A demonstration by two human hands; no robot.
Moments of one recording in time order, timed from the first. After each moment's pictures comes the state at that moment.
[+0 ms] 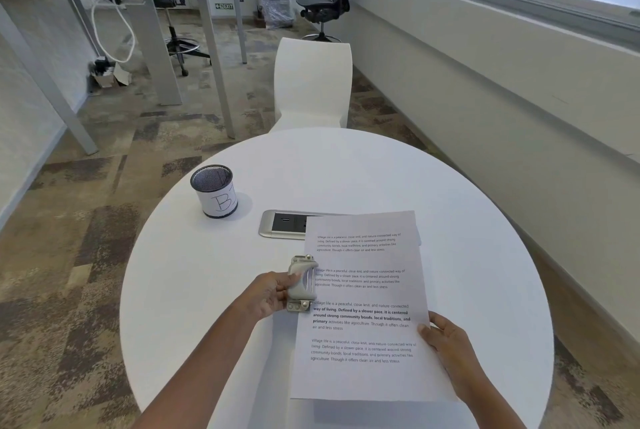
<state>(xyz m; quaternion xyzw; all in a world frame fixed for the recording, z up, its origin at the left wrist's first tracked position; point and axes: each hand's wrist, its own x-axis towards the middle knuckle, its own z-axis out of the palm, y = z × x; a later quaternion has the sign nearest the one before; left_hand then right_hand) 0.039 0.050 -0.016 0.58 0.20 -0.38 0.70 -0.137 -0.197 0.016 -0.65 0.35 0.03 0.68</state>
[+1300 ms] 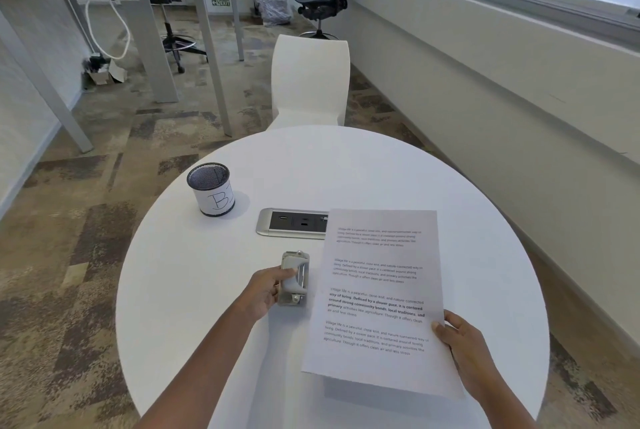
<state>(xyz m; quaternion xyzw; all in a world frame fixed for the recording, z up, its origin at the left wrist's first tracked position) 0.037 0.050 -0.014 0.59 0.19 -0.32 0.72 -0.145 -0.221 0.009 -0.63 0.35 0.00 0.69</state>
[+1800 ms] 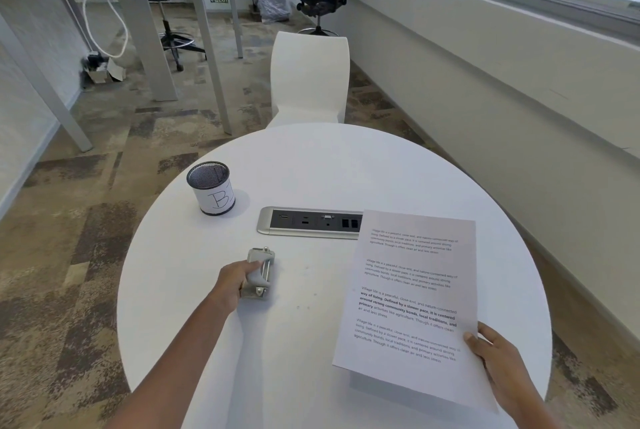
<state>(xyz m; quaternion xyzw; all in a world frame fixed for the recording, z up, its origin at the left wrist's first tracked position) 0.061 0.092 -0.019 0.64 0.24 -0.24 0.69 -0.169 -0.252 -0.002 -0.60 0.42 -0.04 0.68</state>
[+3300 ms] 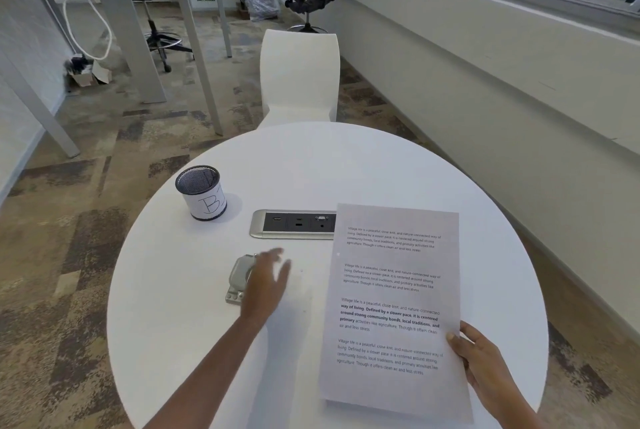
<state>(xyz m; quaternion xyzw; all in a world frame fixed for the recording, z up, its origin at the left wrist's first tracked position) 0.032 0.040 -0.020 0.89 -0.06 0.00 0.46 -0.165 -0.236 -0.006 -0.58 0.38 -0.02 0.72</state>
